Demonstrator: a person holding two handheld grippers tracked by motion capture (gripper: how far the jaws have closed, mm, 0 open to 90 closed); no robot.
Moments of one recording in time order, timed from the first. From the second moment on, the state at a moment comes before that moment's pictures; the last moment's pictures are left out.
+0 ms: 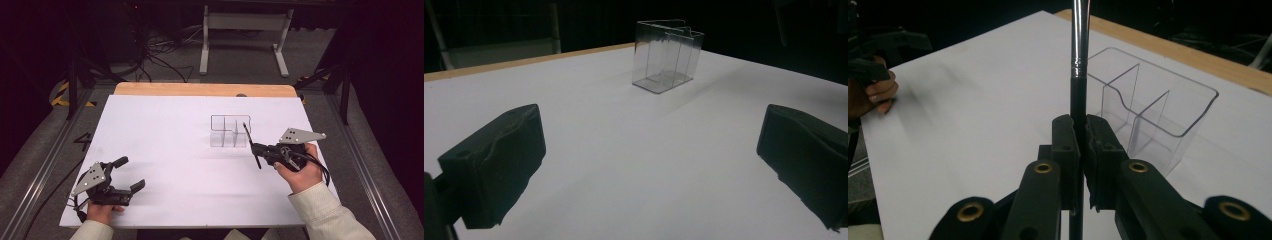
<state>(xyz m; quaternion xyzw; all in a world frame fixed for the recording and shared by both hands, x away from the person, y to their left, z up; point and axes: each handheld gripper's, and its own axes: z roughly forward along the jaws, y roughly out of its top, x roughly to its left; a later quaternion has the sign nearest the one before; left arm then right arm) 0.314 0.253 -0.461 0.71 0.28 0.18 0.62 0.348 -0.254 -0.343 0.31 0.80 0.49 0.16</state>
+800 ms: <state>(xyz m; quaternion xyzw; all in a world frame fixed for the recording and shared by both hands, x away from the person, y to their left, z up) 0.314 0.253 -0.461 0.71 0.28 0.18 0.62 0.353 -0.260 -0.344 0.30 0.74 0.57 0.20</state>
